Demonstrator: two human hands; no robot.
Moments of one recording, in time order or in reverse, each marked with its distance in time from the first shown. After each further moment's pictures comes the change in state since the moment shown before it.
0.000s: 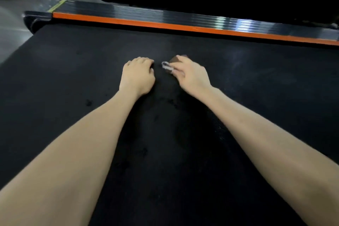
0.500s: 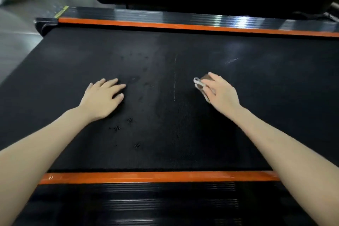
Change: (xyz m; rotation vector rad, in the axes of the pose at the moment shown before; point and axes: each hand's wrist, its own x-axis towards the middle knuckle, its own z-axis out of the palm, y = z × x) left_hand -0.128 -0.007 -0.066 0.192 -0.334 -0.092; right_hand -0.142 0.062 -0.080 -0.007 -0.008 0.173
